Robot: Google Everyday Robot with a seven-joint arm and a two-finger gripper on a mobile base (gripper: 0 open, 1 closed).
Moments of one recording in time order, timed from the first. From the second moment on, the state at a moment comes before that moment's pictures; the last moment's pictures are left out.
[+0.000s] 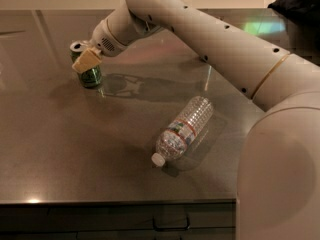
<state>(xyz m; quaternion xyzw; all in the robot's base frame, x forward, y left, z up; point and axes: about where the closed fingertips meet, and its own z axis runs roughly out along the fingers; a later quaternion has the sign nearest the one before) 0.660 0.197 0.895 -0.58 0.68 0.27 0.36</state>
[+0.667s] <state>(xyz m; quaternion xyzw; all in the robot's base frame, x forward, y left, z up) 0.647 0.174 0.918 -0.58 0.68 0.27 0.35</state>
